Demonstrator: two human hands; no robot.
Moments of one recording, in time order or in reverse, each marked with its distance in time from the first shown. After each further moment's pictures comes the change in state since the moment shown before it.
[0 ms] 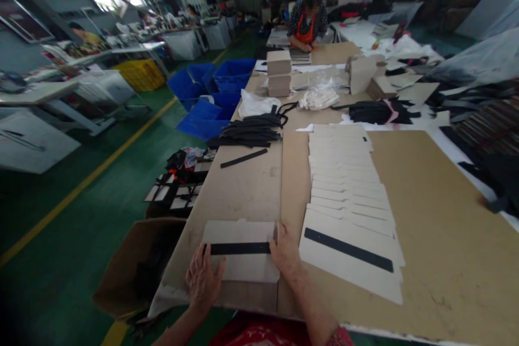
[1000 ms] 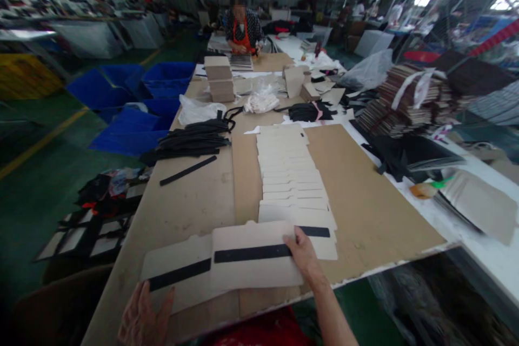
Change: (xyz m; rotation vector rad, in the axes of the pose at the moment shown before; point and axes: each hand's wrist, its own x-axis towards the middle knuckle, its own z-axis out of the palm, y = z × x) left_hand 0.014 0.002 -0.006 -0.174 -0.033 -0.079; right_hand -0.050 0.059 -0.147 0.288 0.156 0.299
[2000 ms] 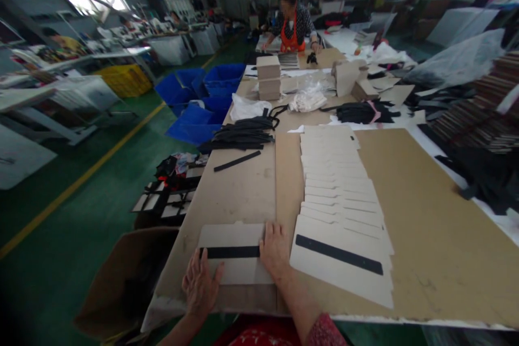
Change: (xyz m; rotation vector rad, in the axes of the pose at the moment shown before) left_hand -0.012 -0.001 0.004 0.174 -0.017 0.067; right_hand 0.006 -0.030 0.188 -0.438 -0.079 -0.336
